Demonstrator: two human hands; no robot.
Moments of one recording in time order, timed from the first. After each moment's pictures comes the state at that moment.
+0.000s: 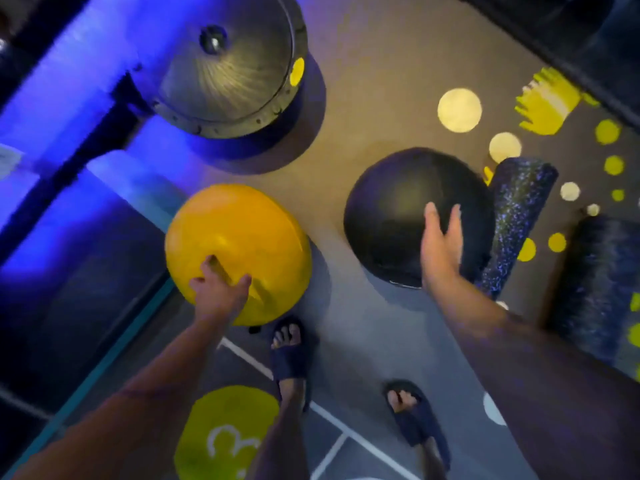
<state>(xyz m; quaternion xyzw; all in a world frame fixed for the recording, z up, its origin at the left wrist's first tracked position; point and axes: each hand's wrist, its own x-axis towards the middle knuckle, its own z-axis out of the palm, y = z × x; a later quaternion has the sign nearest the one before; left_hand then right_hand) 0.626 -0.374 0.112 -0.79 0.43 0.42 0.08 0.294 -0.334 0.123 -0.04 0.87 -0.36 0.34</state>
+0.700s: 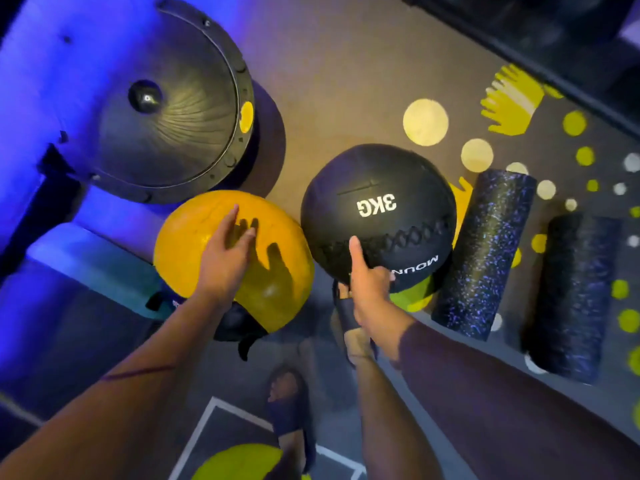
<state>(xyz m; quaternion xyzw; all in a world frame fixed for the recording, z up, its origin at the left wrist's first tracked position) 0.505 -0.544 0.077 -0.67 0.49 0.55 -0.09 0.321 -0.415 0.056 0.12 0.88 -0.24 0.40</state>
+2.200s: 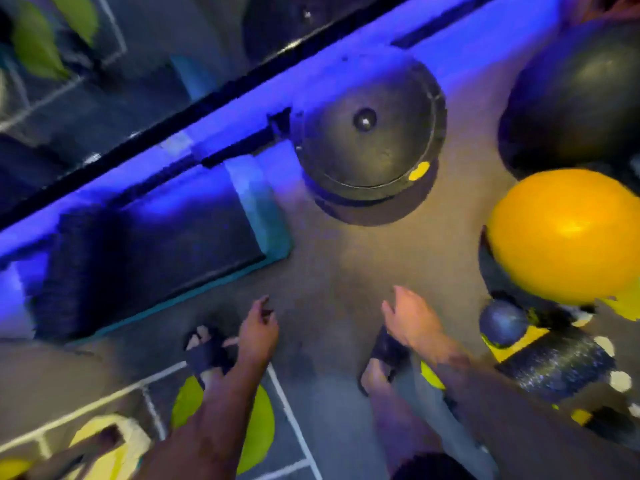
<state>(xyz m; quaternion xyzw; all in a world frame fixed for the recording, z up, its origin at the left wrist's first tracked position) 0.643 -0.398 0.195 -0.87 0.22 0.43 -0.08 0.379 -0.489 0.200 -0.59 0.65 0.21 0.43</state>
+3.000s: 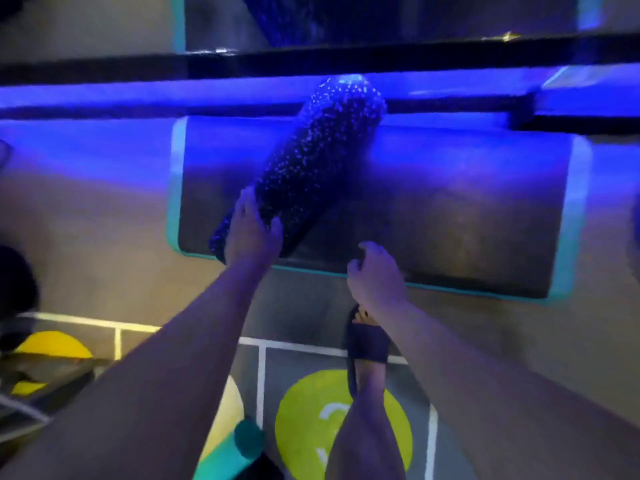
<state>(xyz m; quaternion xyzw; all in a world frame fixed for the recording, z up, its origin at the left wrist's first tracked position) 1.319 -0.264 0.029 -0.93 0.23 0.24 -0.13 1.124 -0.356 0.048 -0.68 0.53 0.19 0.48</state>
